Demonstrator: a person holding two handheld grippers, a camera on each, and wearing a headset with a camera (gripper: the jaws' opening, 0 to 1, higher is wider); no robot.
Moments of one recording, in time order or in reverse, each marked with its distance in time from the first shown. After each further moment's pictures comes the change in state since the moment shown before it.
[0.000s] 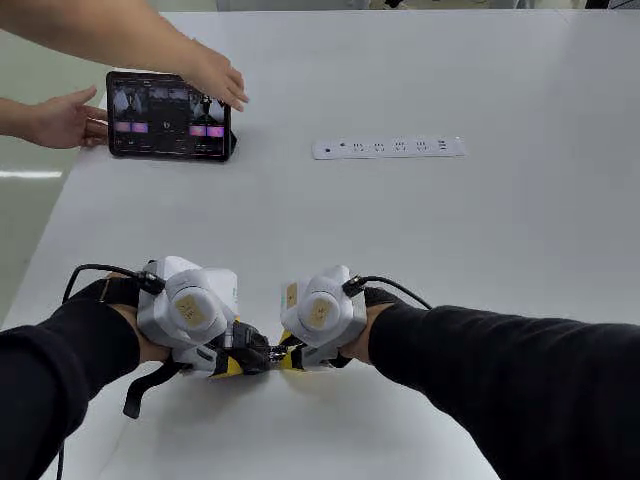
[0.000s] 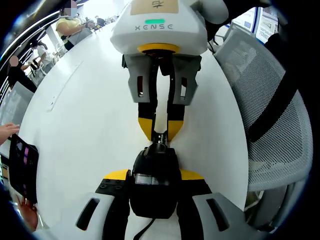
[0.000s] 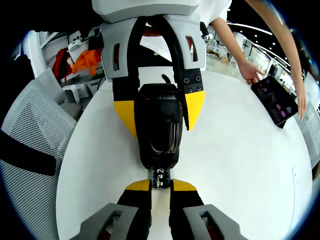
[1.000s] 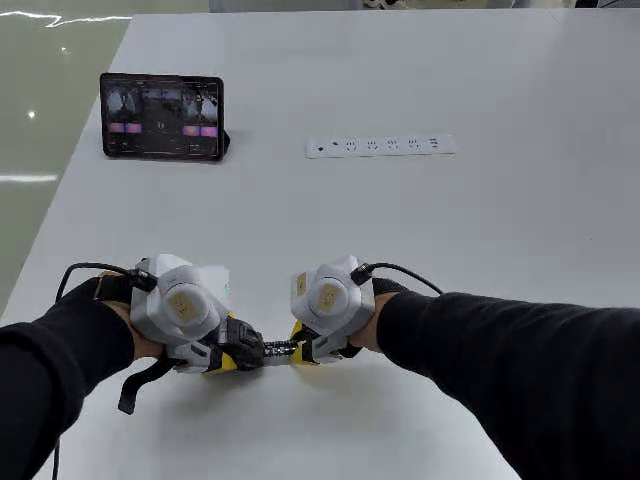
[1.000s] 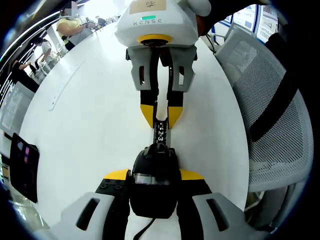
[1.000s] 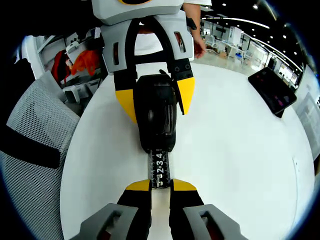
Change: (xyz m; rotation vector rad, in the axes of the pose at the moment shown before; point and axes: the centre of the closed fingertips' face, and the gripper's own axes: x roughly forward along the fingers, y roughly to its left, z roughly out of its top) left arm 0.000 0.000 0.000 0.001 0.001 0.009; right arm -0.013 0.001 -0.019 0.043 0.027 0.015
